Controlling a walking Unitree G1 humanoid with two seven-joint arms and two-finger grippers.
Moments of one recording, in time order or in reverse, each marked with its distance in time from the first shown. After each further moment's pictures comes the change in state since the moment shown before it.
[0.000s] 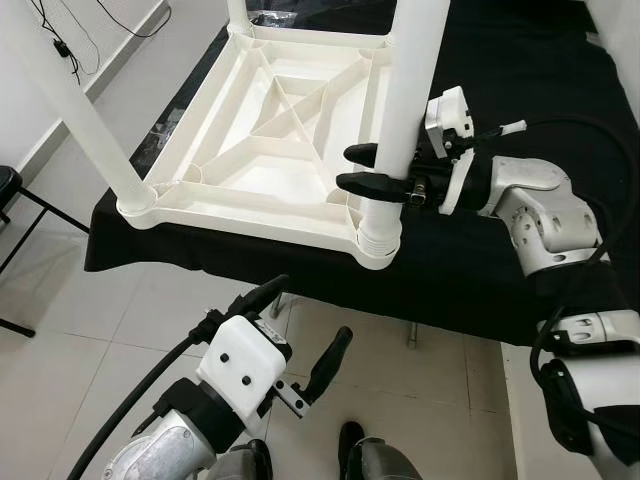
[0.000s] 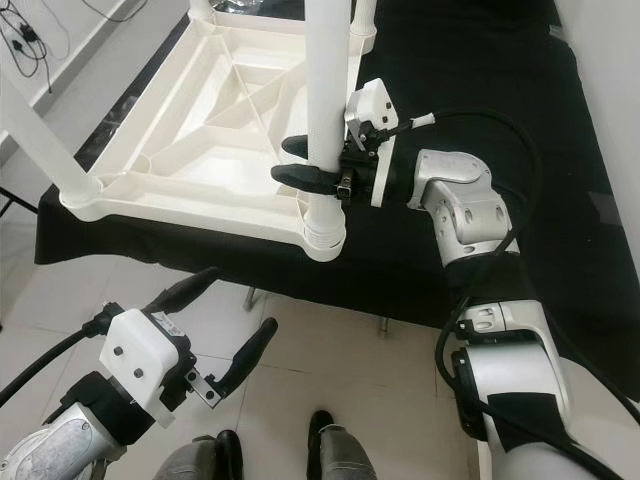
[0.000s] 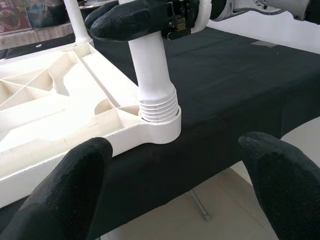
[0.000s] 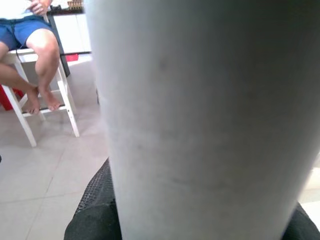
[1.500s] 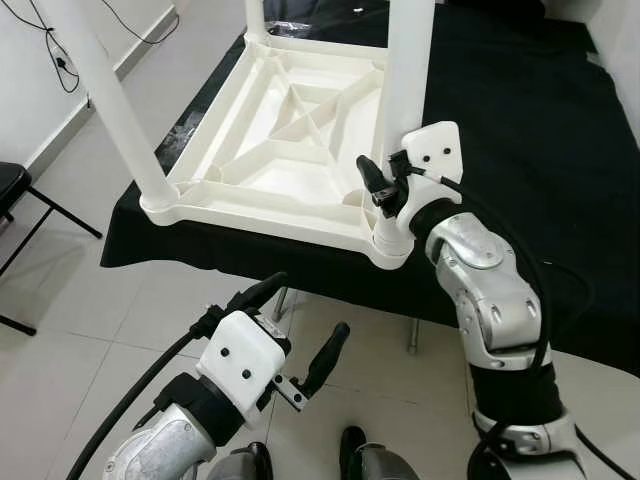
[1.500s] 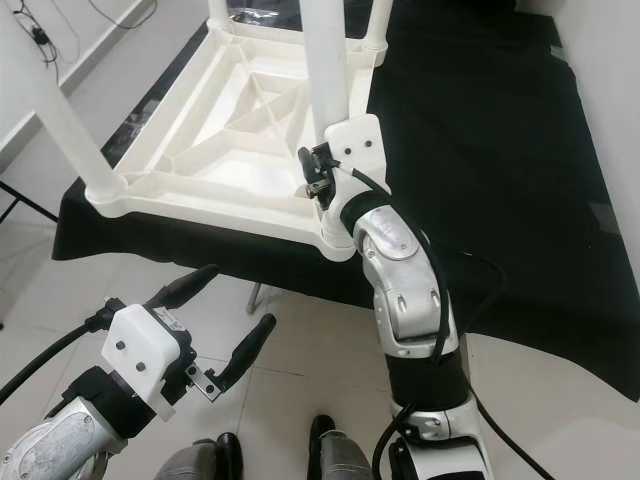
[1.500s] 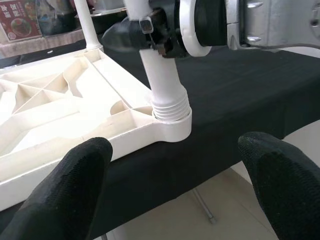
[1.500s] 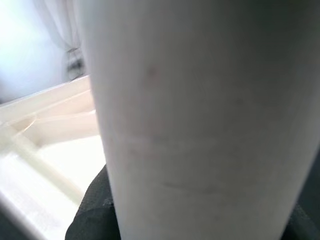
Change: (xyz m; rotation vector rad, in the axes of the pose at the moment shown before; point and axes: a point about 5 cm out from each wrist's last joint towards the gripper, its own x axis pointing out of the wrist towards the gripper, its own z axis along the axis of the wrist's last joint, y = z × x) left arm 0.003 0.003 -0.003 0.010 0.001 0.008; right arm 0.029 0.056 -0.022 0.038 0.069 -0.925
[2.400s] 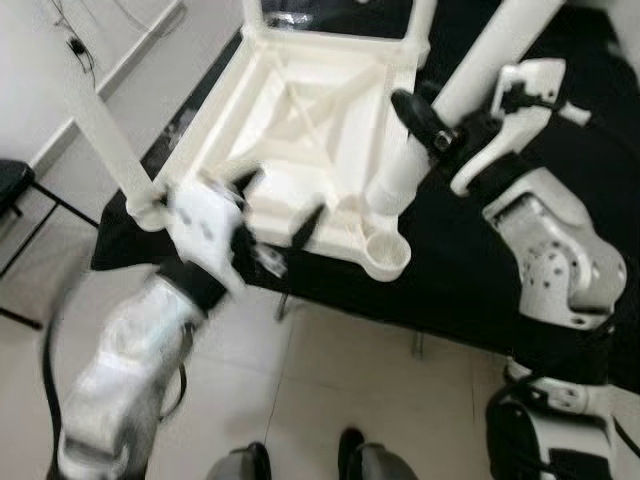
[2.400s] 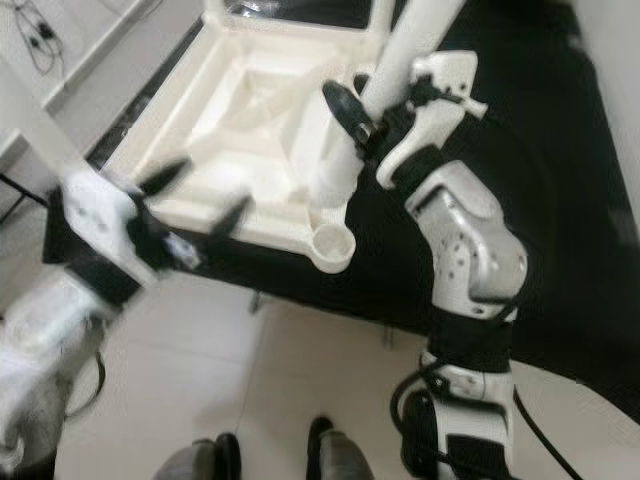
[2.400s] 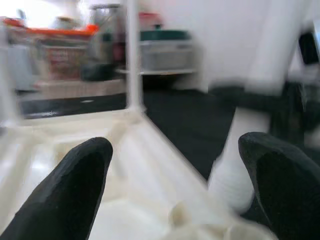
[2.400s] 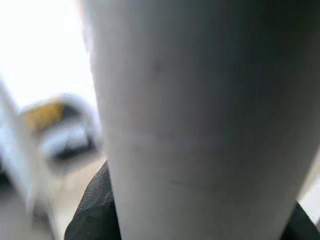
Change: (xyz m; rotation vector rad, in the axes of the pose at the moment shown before) left arm 0.068 0.080 0.049 -0.178 -0.262 -0.012; right arm -0.021 -0.064 0.038 0.037 -0.179 0.463
